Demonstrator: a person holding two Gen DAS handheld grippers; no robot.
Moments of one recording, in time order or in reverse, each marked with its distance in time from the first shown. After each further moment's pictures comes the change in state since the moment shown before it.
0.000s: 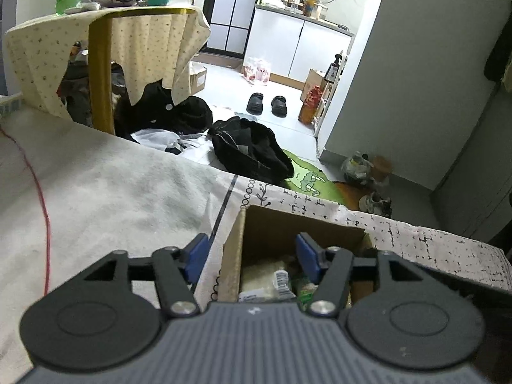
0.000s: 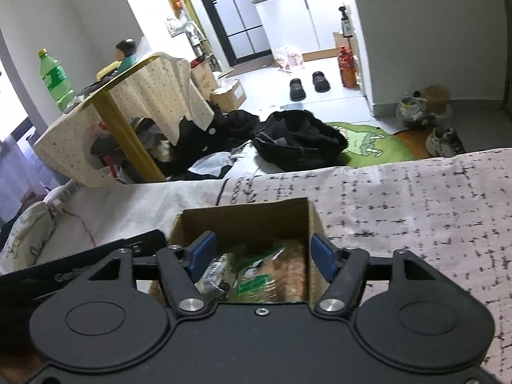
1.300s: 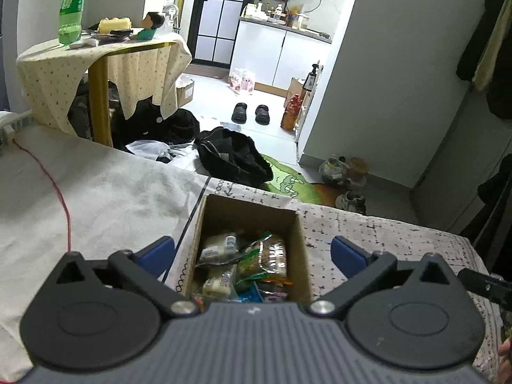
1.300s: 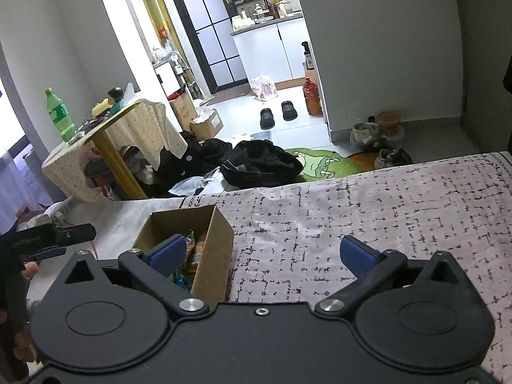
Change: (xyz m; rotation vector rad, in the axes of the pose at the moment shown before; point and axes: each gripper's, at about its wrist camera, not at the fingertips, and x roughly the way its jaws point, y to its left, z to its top) left arm -0.123 -0.053 -0.014 0.029 -0.023 -0.038; right arm -0.178 -0.101 -0.009 0.002 -0.091 -0.041
